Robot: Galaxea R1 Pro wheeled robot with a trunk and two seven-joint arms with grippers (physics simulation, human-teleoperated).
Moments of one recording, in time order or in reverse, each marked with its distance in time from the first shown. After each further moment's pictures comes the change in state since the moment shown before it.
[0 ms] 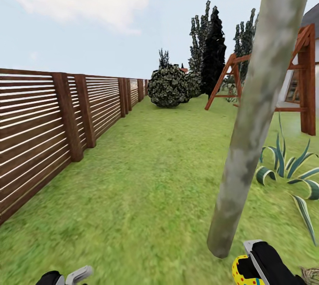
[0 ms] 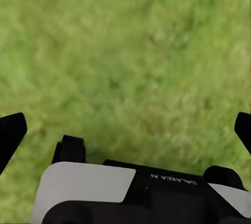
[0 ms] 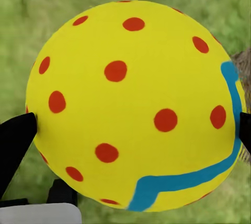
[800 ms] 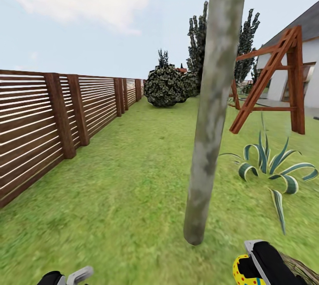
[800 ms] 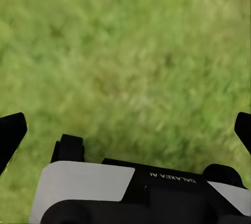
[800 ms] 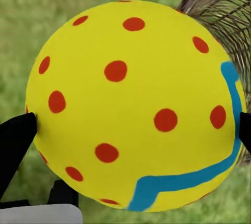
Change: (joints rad) left arm 0.000 -0.005 -0.006 0.002 -0.001 0.000 0.000; right arm 0.000 0.000 -0.012 -0.001 0.000 0.000 0.001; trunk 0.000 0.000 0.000
